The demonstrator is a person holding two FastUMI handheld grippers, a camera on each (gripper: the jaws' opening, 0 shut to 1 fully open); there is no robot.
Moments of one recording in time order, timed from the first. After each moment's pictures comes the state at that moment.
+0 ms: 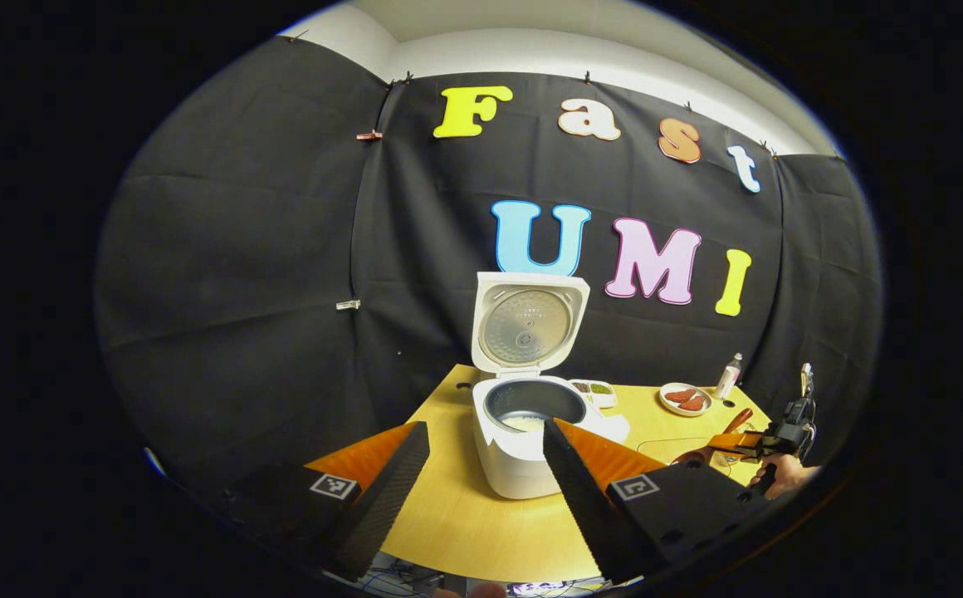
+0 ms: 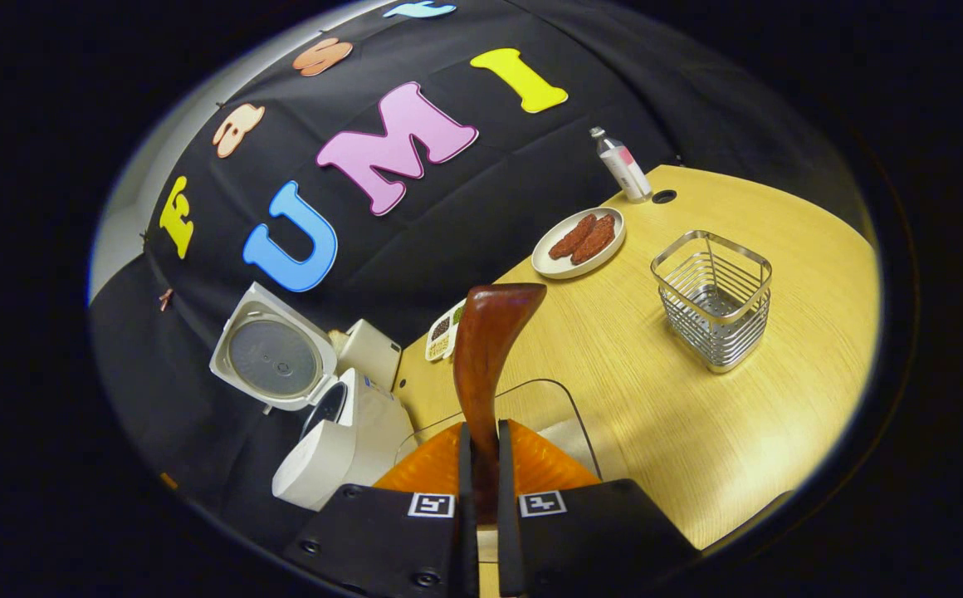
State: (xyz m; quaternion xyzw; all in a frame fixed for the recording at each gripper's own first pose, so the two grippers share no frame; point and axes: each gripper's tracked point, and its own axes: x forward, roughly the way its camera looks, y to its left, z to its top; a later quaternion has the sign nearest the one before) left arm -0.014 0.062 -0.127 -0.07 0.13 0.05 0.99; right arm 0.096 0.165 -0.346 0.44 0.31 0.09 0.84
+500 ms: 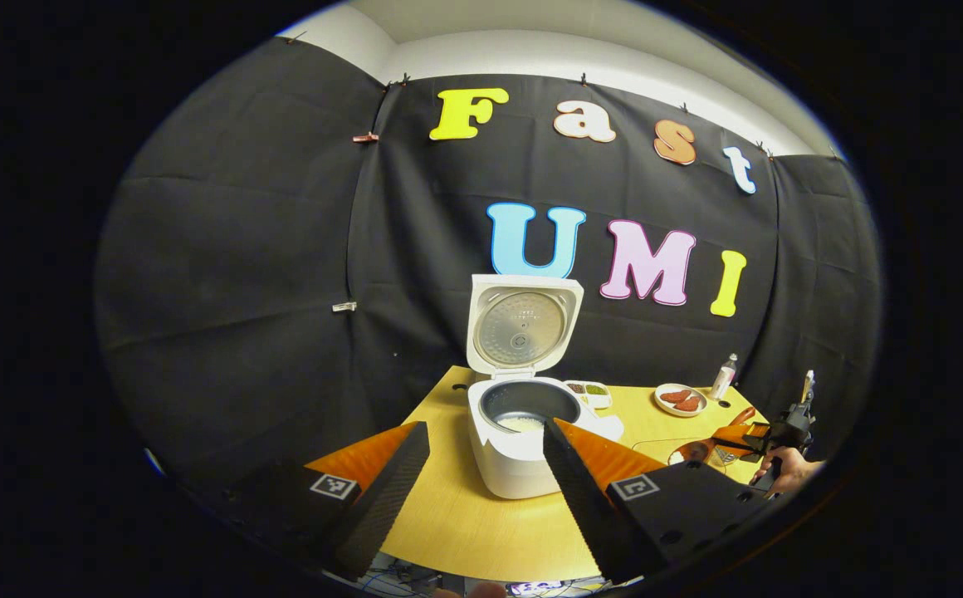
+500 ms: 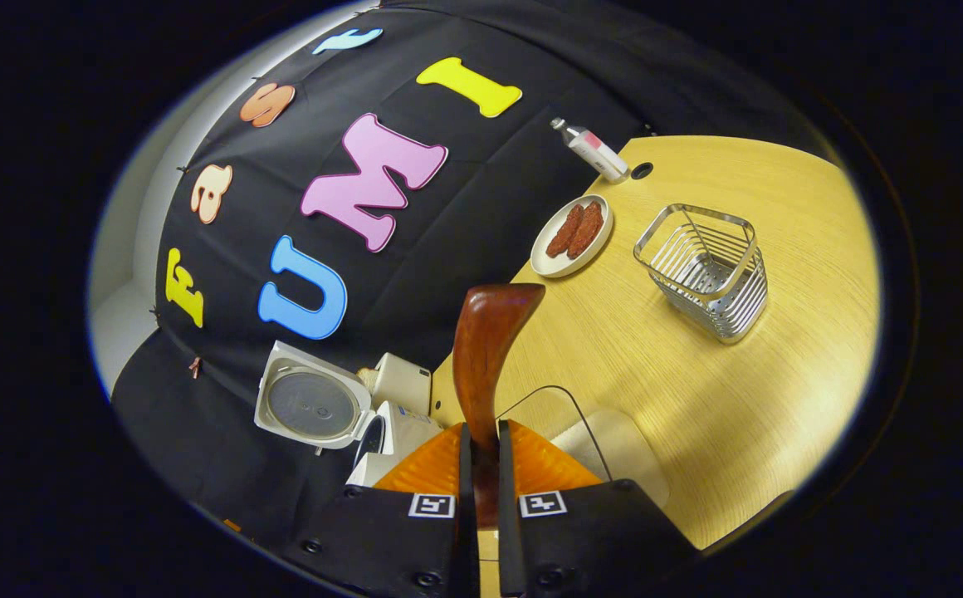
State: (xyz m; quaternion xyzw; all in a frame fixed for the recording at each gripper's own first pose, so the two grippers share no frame) left arm -0.017 0.057 -0.124 -0.07 0.13 0.04 0.99; right arm 0.098 0.153 -0.337 0.53 0.29 0.08 0.79
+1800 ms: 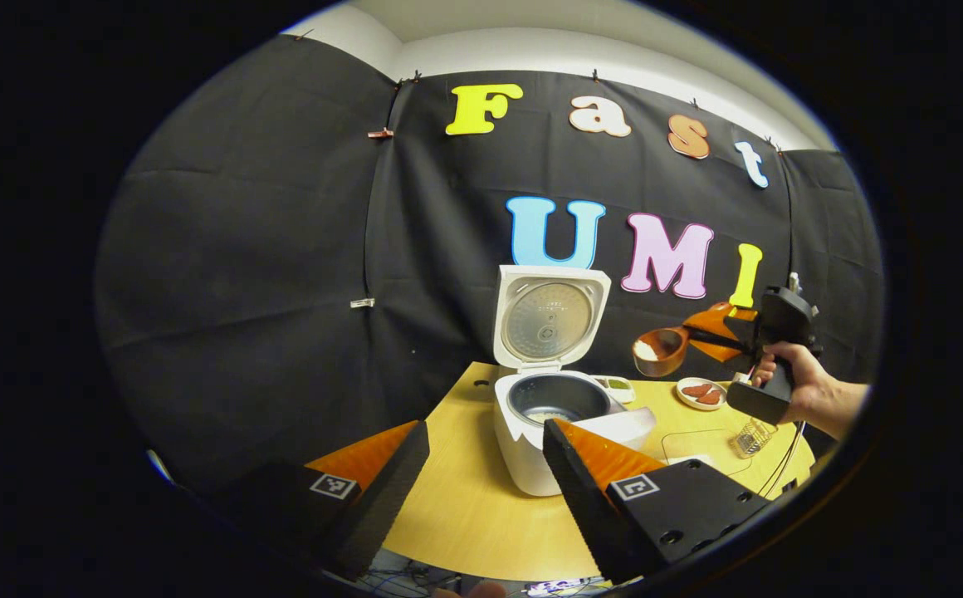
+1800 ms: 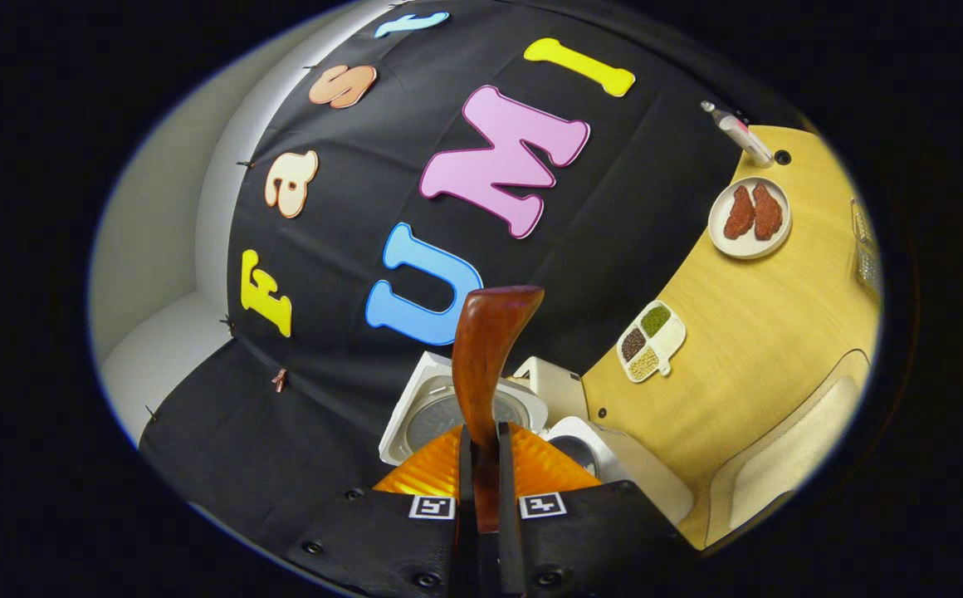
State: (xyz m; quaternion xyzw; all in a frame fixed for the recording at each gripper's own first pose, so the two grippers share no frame) left arm -0.016 0.101 -0.149 -0.06 0.14 0.07 0.99; right arm 0.200 0.331 -0.130 0.58 0.22 0.19 0.76
